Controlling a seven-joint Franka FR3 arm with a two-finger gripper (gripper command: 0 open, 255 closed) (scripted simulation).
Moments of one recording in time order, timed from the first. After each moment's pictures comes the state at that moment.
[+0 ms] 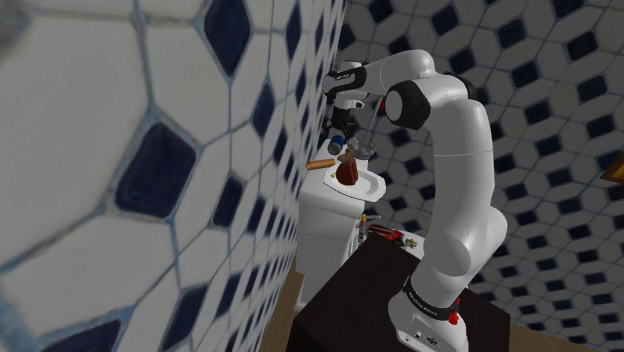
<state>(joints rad) -0.25 0.52 -0.39 -1.45 0.16 1.94 0.73</state>
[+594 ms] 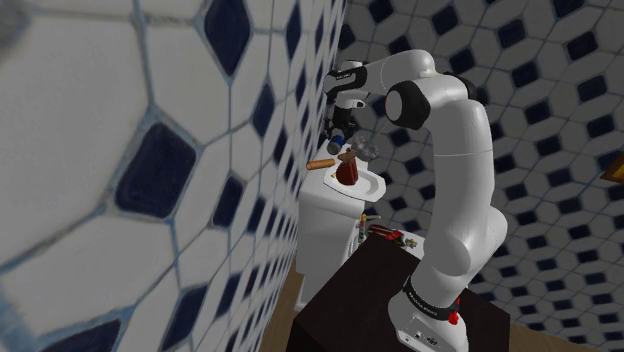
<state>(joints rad) -0.25 0.52 -0.39 -1.44 0.16 1.93 0.73</state>
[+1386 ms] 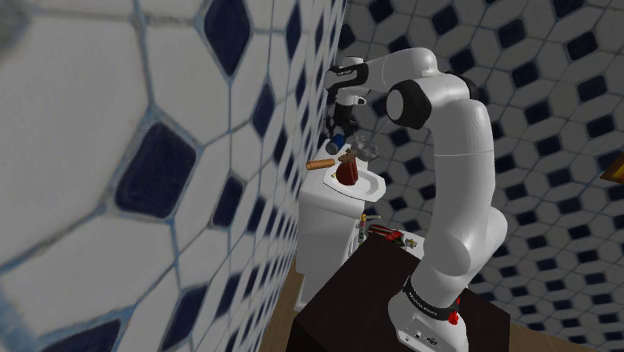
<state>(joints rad) -0.25 0.51 -0.39 -1.42 0.15 1.88 0.74</state>
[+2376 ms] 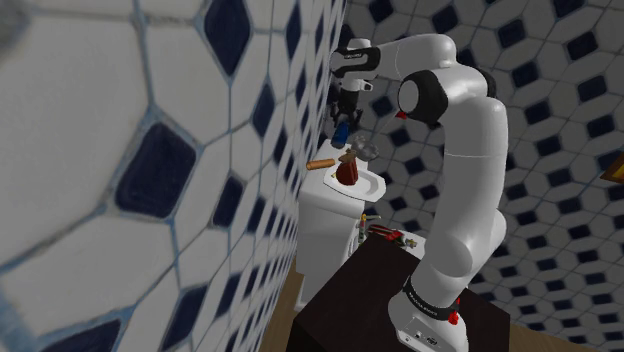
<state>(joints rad) -0.22 0.40 -0.41 -1.43 0.11 1.77 0.76</state>
